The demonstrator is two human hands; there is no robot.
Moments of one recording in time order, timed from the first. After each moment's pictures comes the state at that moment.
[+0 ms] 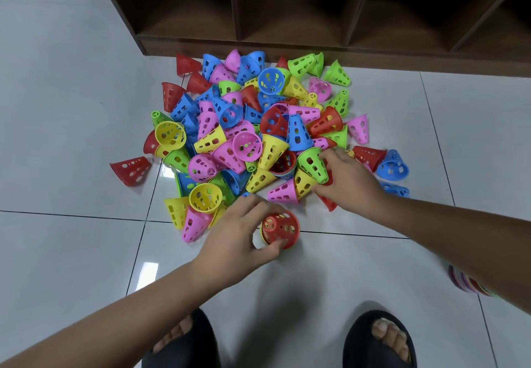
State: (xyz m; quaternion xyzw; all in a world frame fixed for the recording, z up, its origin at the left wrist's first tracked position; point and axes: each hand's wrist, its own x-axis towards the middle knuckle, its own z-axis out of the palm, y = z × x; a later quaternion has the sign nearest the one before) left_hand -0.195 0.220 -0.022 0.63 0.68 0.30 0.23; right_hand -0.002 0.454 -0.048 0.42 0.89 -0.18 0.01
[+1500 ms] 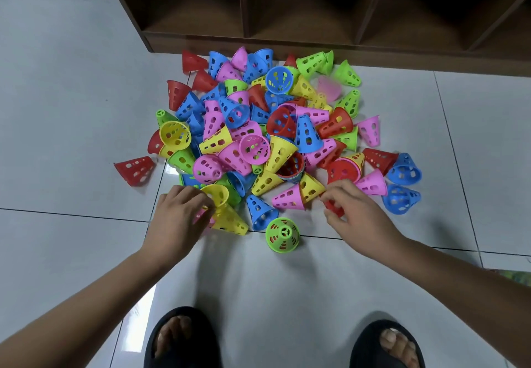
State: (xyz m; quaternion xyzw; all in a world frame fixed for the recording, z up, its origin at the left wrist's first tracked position) left_hand -0.312 0.196 -0.077 0.60 0.78 0.16 0.07; right_hand 0.028 0.403 -0.054 0.36 0.88 -0.30 -0.05
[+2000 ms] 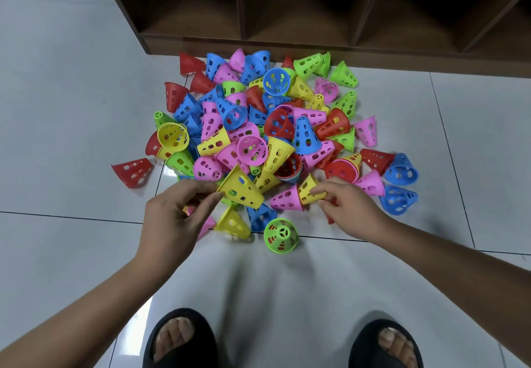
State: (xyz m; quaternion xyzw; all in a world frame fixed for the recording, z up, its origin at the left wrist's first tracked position) left_hand -0.270 0.207 0.005 0.48 0.77 0.39 0.15; right_hand 0.007 0.425 -0.065 0.39 0.84 -0.38 -0.02
